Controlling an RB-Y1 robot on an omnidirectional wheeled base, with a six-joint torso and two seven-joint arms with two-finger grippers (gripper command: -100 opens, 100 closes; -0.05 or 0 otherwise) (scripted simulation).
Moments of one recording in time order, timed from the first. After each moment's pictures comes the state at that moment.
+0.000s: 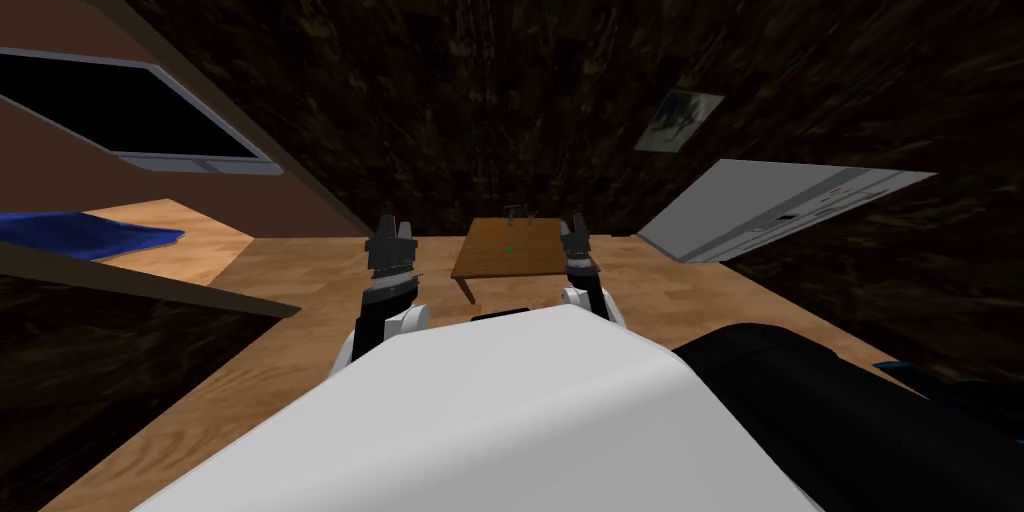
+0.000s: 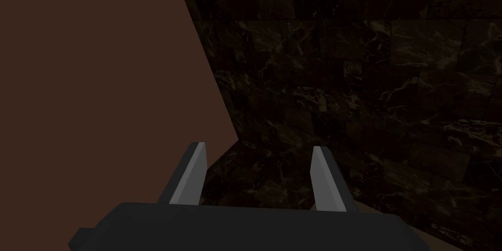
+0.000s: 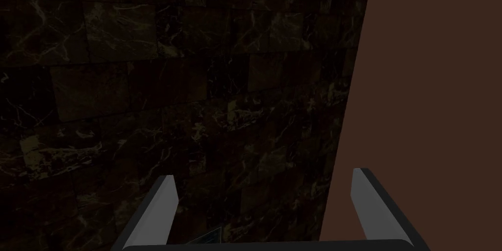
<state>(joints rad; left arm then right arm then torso) 0.49 -0.01 -0.01 -2.28 -0.07 -0.45 -0.04 0.50 -0.09 -0.04 -2.21 0.06 -0.50 -0.10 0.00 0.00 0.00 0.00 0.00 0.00</state>
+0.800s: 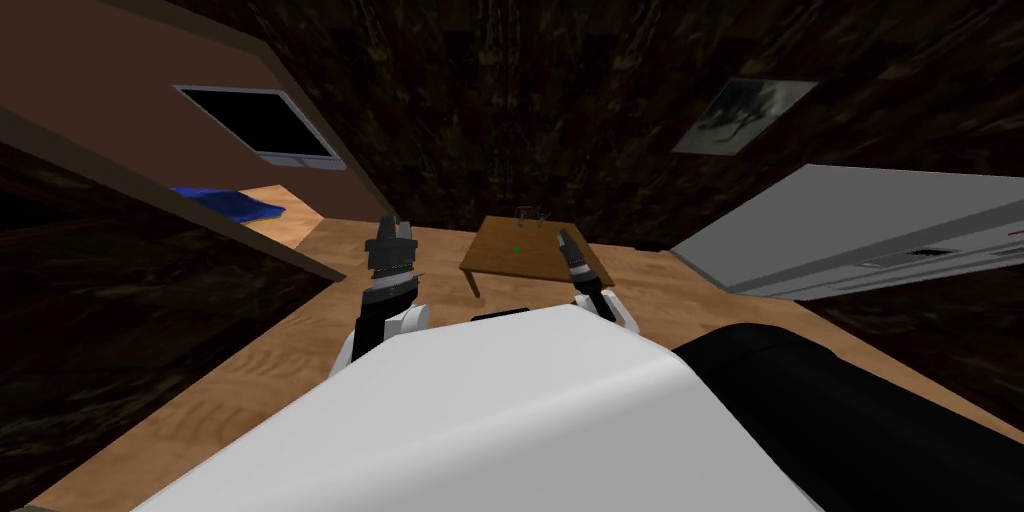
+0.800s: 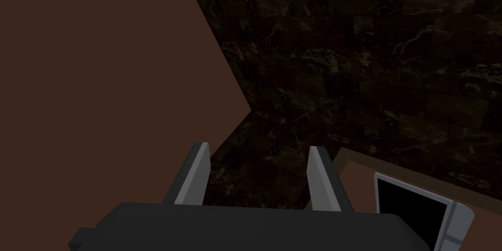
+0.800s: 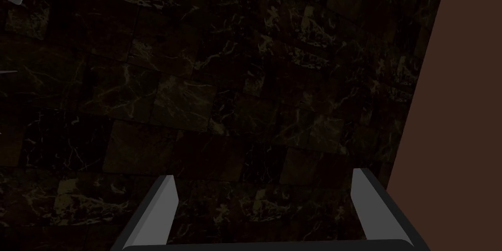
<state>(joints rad) 0.49 -0.01 -0.01 -2.28 -0.07 -0.45 -0.04 0.51 -0.29 -0.08 -2.01 0.21 -0.53 -0.12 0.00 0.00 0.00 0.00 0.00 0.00</state>
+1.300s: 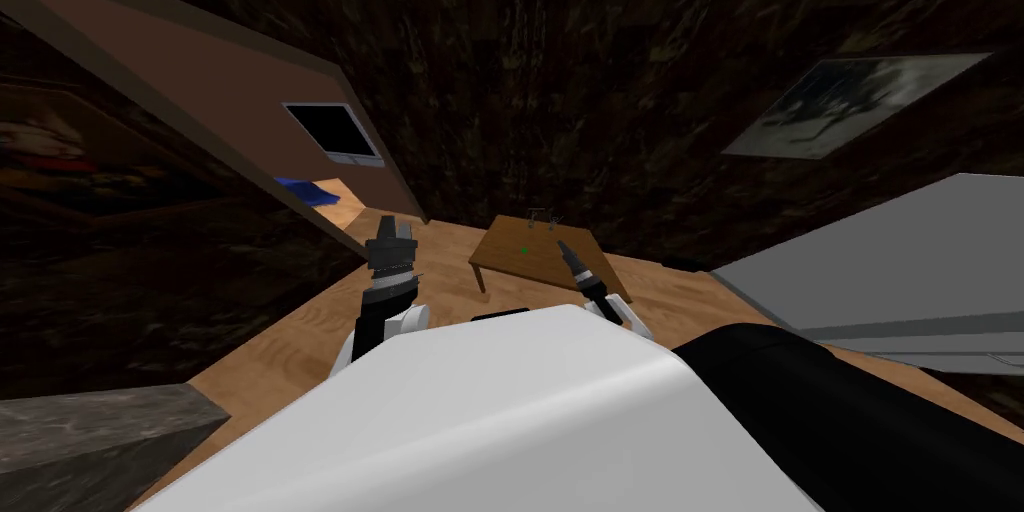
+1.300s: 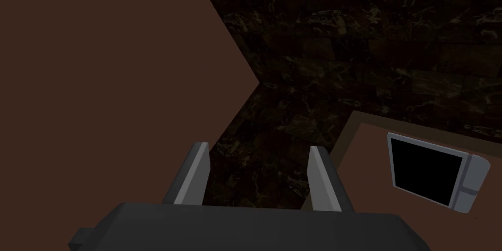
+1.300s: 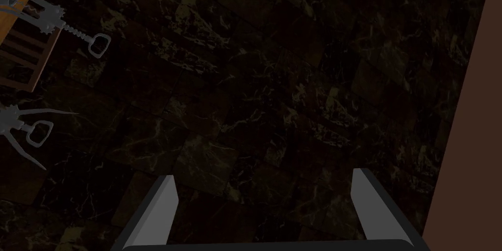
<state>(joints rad) 0.49 -0.01 -0.01 -2.28 -0.07 -0.45 -0.04 0.53 -0.40 -0.10 -1.86 0.33 -0.55 -0.14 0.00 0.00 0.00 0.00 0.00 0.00</state>
